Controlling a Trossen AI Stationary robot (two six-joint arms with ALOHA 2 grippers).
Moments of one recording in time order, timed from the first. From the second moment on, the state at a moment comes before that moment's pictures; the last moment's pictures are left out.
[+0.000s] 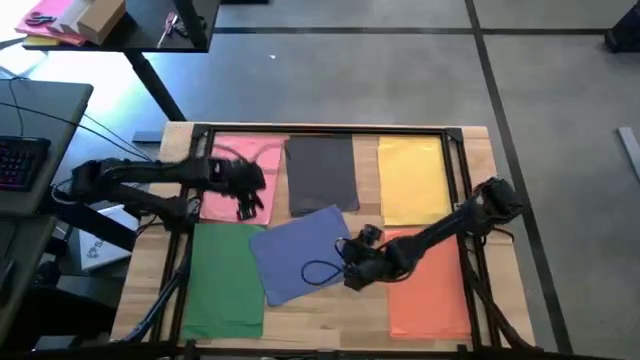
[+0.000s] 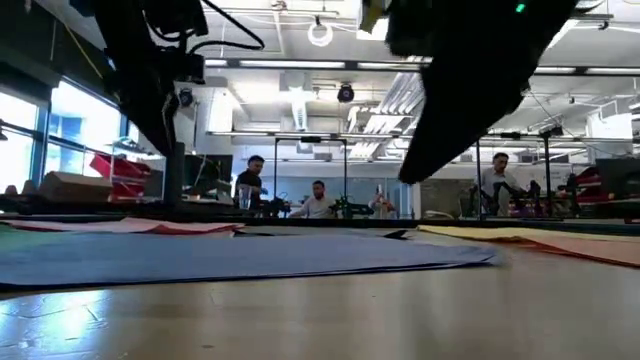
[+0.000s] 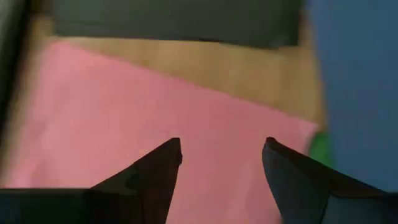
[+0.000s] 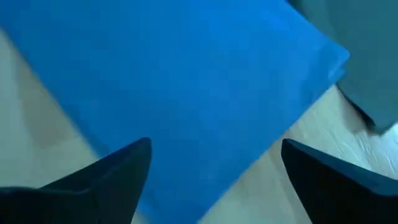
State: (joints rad) left arm 0.12 1.16 0.78 -0.80 -0.21 -0.03; right arm 0.46 1.87 1.18 -0.53 0.50 0.67
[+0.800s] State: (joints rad) left arm -0.43 1.73 0.84 -0.36 -0.43 0.00; right arm 0.44 1.94 1.18 -0.67 0.49 0.59
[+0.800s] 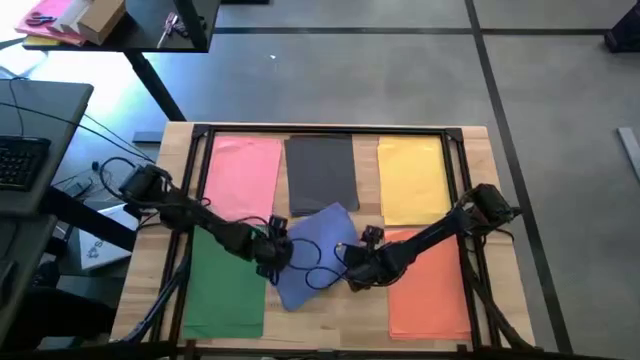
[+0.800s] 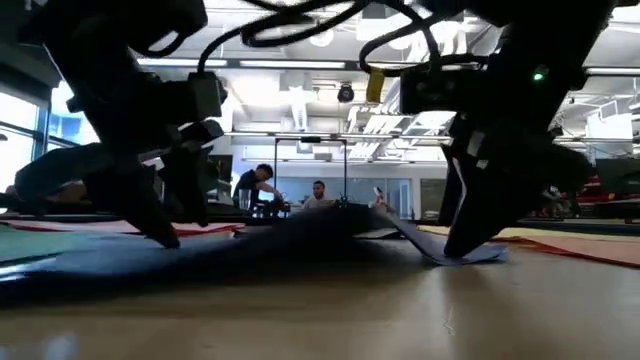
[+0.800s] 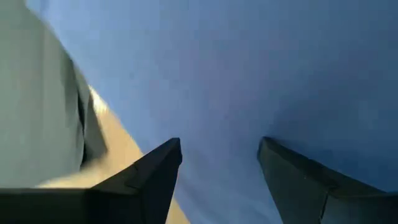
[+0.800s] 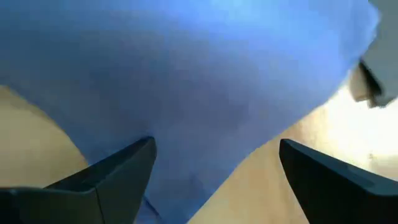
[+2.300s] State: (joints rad) left arm -0.60 1.83 0.95 -0.39 -0.44 -0.32; right arm 0.45 2.05 1.39 -0.95 0.42 0.58
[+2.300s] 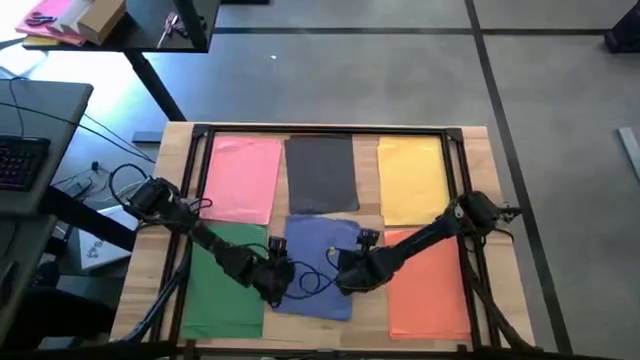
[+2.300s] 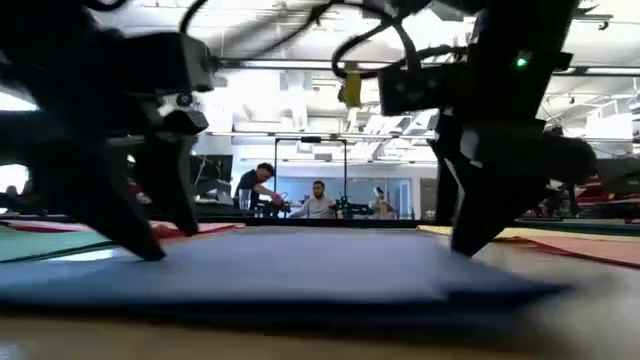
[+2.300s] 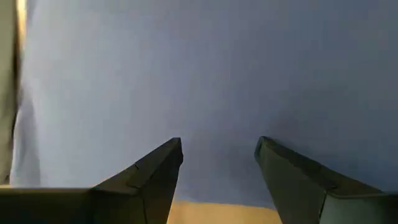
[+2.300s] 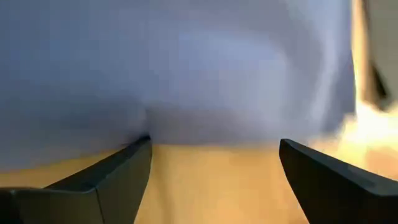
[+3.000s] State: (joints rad) left arm -0.59 1.80 1.00 -0.32 -0.56 -0.33; right arm 0.60 2.09 1.40 -0.33 0.25 0.70
